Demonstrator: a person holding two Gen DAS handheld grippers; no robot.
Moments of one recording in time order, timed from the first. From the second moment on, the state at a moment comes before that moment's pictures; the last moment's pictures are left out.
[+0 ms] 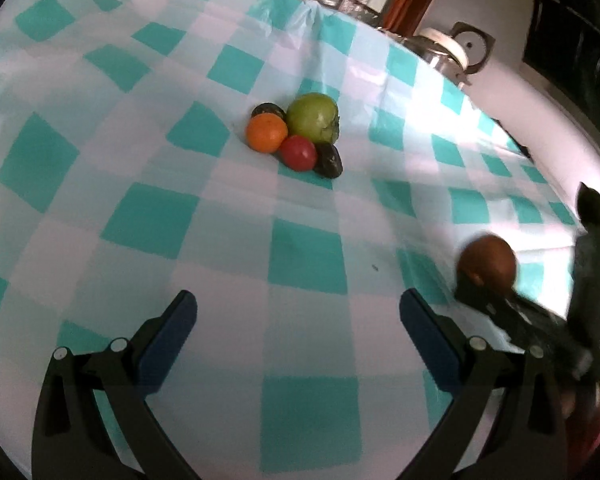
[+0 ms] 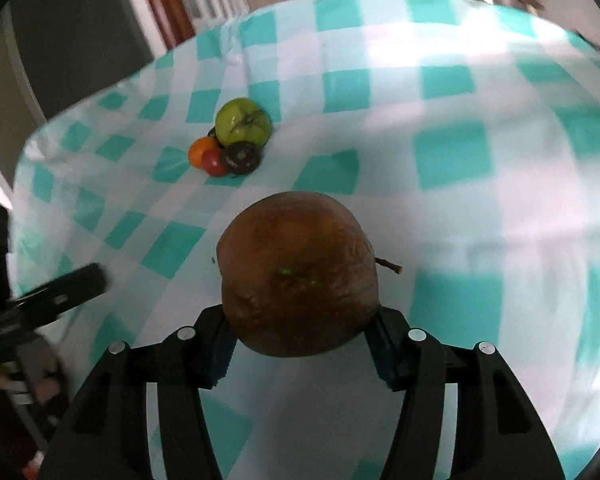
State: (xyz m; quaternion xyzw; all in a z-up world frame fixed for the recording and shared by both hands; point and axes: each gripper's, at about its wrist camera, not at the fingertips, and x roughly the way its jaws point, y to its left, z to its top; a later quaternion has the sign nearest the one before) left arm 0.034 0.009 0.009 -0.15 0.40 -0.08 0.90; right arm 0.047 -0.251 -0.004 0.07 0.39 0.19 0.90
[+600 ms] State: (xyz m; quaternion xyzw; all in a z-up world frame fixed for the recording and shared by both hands) left arm 0.186 -0.090 -0.003 0.00 0.44 0.02 0.90; right arm 0.049 -0.270 -0.010 0.14 0.40 0.21 0.88
